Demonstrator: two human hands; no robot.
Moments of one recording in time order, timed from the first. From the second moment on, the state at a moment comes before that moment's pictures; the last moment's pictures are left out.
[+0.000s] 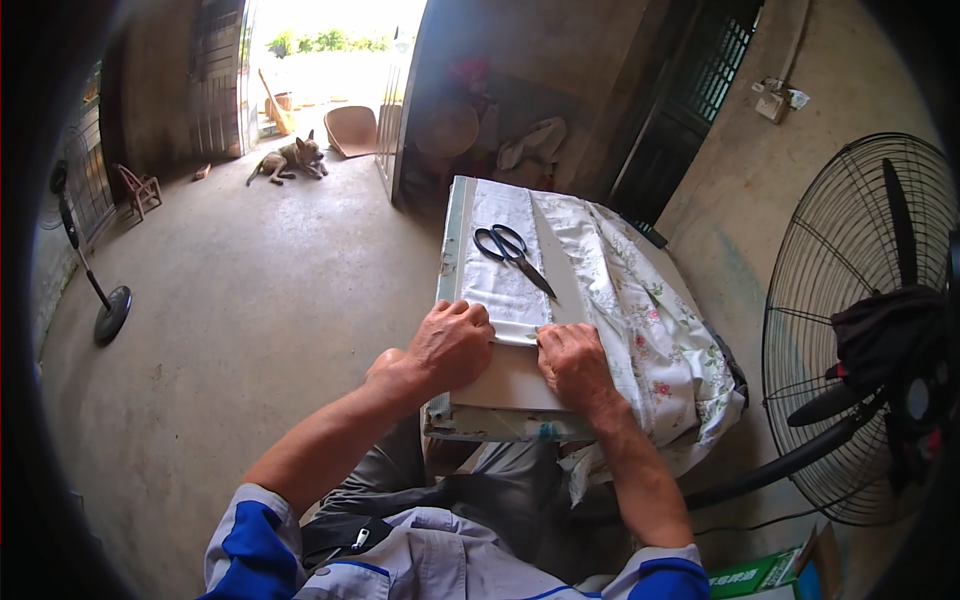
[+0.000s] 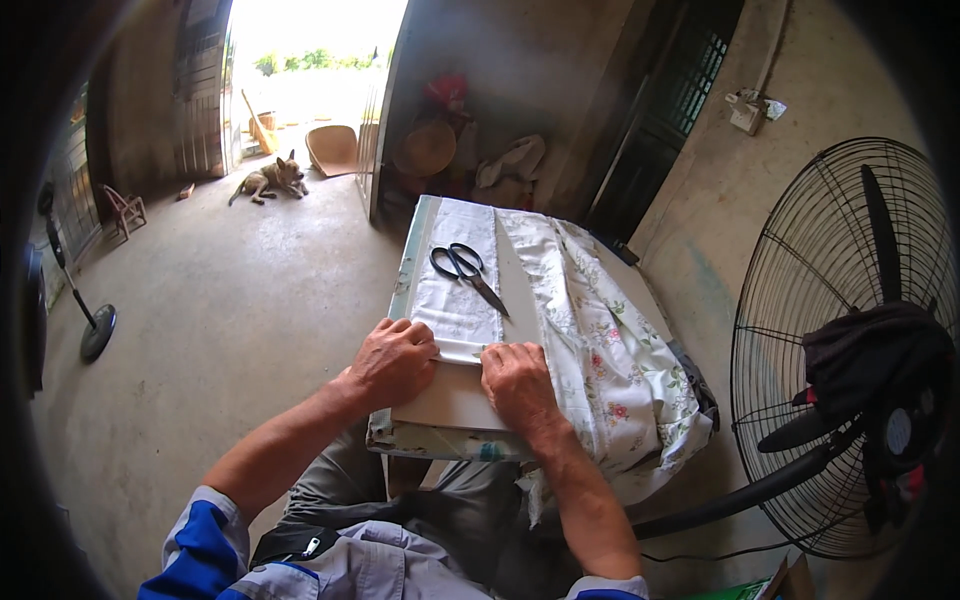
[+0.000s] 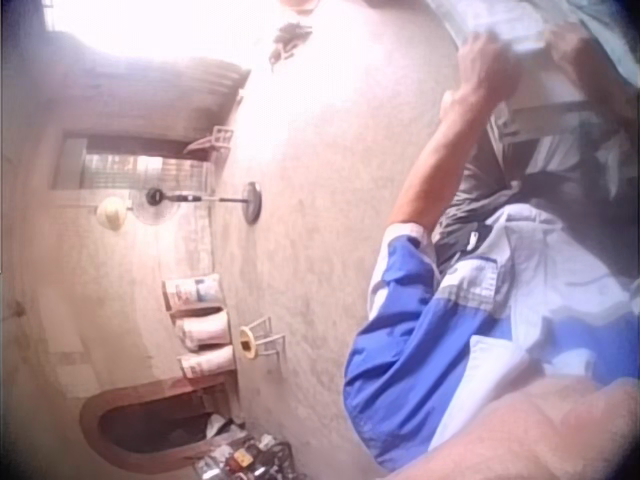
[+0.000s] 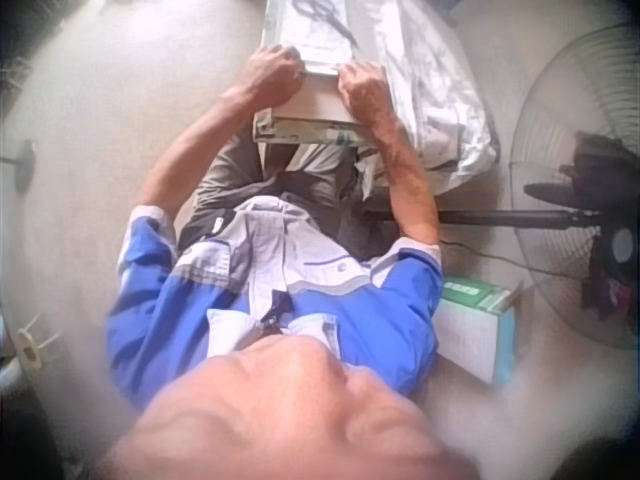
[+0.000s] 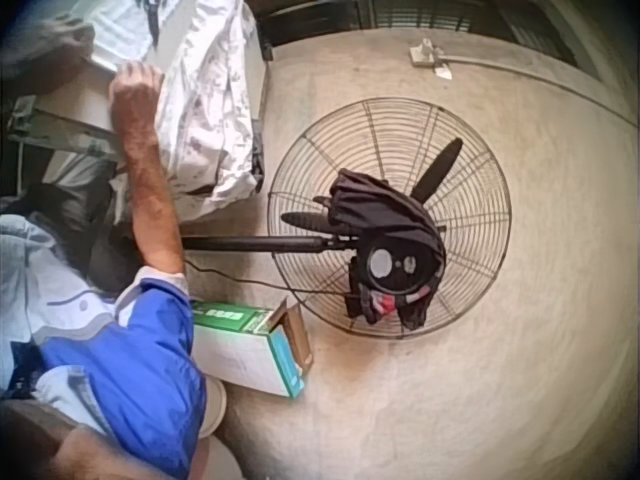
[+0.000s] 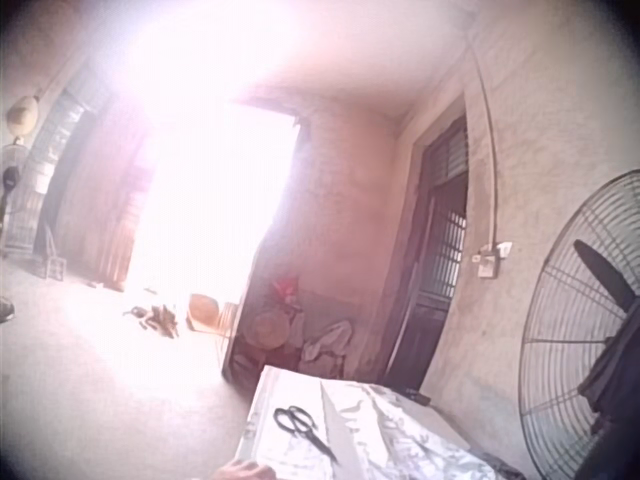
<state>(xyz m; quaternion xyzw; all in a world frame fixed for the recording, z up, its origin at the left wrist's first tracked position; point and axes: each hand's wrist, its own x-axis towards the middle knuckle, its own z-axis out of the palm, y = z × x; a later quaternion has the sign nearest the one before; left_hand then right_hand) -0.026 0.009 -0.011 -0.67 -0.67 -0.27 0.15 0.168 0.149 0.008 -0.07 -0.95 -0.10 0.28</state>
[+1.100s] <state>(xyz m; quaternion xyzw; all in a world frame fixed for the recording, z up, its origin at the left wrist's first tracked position) -0.027 -0.040 -0.019 -0.64 -0.64 -0.42 0.11 0.205 0.143 0.003 -0.13 -0.92 0.15 0.35</state>
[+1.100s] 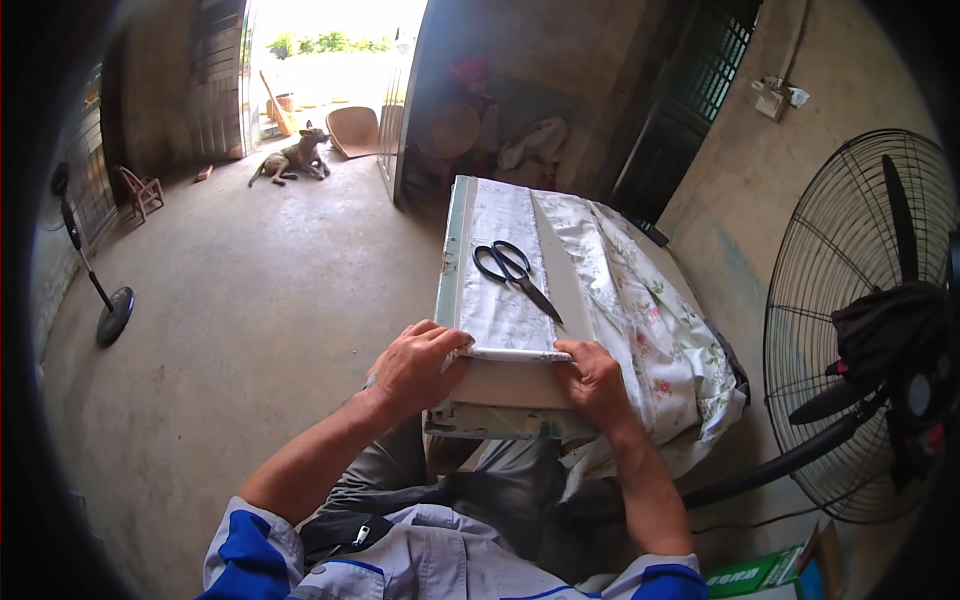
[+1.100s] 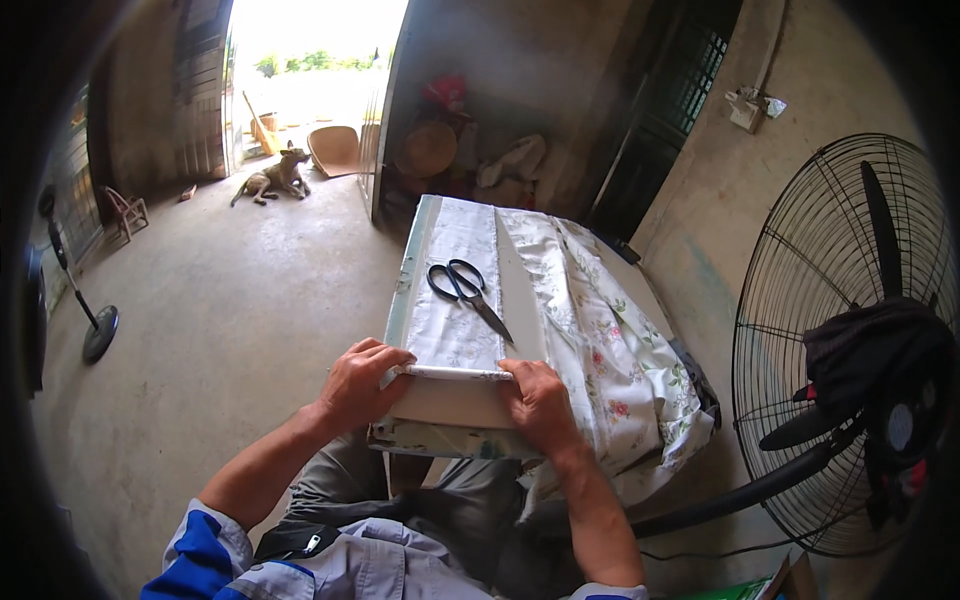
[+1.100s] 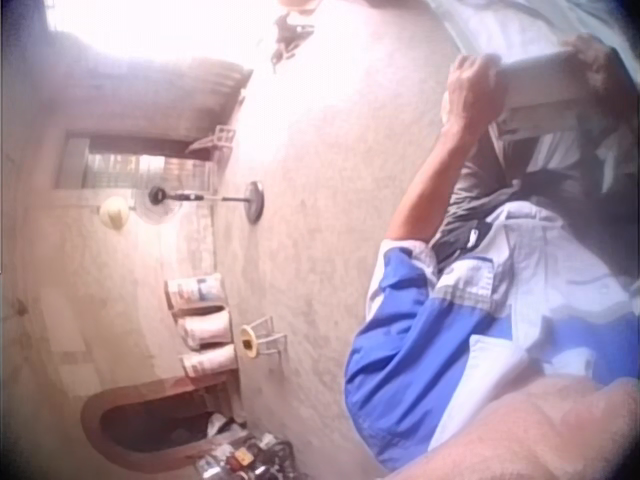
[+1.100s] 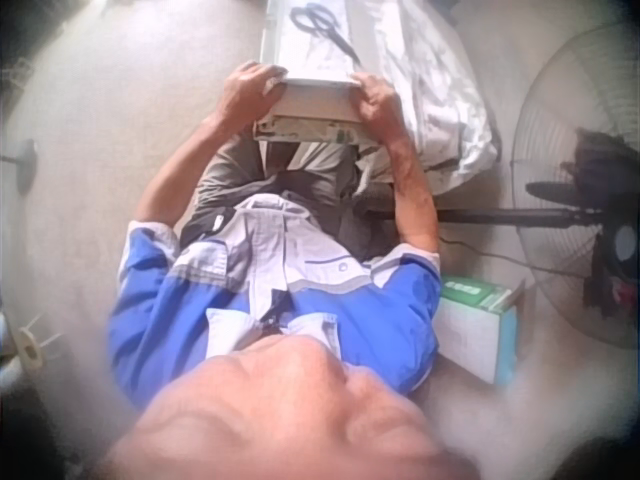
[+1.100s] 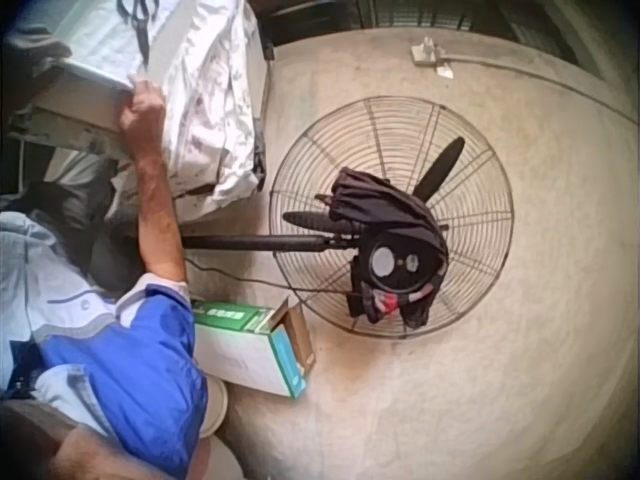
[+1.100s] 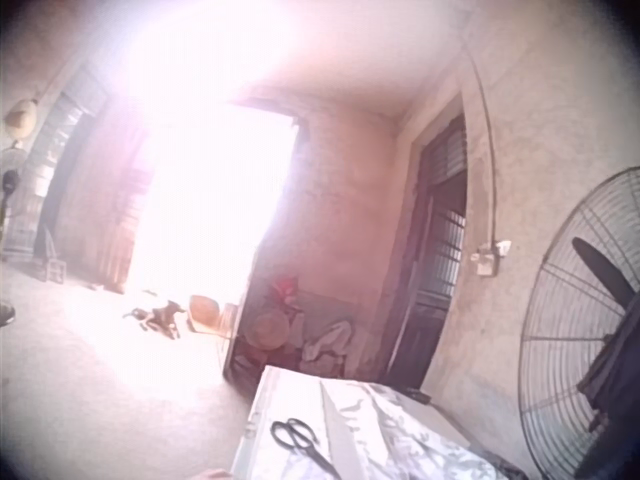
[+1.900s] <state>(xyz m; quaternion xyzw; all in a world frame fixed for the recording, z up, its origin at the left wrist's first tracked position) -0.020 -0.017 -0.016 -0.49 -0.75 -0.43 0.04 0.177 0.145 -0.010 -0.29 -0.86 0.20 0.36</state>
